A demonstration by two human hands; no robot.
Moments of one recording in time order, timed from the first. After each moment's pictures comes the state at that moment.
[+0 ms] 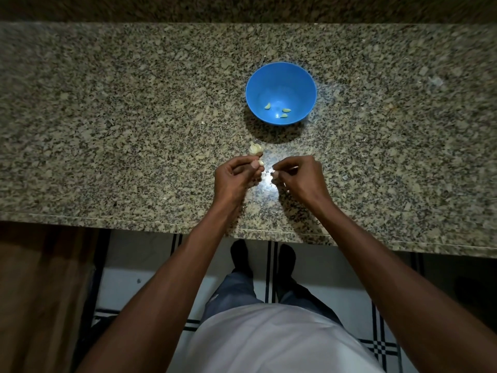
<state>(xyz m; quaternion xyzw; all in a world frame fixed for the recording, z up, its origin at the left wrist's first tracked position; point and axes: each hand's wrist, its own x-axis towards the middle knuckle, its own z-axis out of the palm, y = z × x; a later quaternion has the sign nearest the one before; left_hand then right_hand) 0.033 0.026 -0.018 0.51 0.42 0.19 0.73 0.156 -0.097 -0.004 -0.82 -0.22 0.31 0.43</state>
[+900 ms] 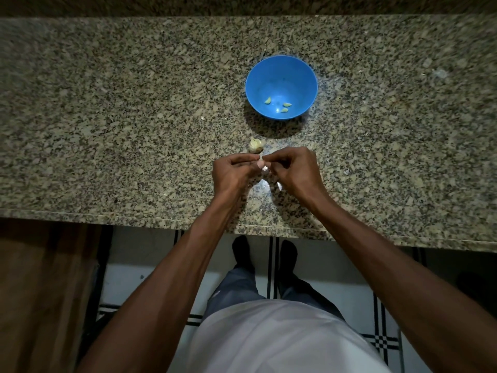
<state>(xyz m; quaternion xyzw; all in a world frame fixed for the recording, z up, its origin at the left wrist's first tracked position) 0.038 0.029 -0.008 0.54 0.50 0.15 0.66 0.149 -0.086 0.002 -0.81 -0.31 0.23 0.44</state>
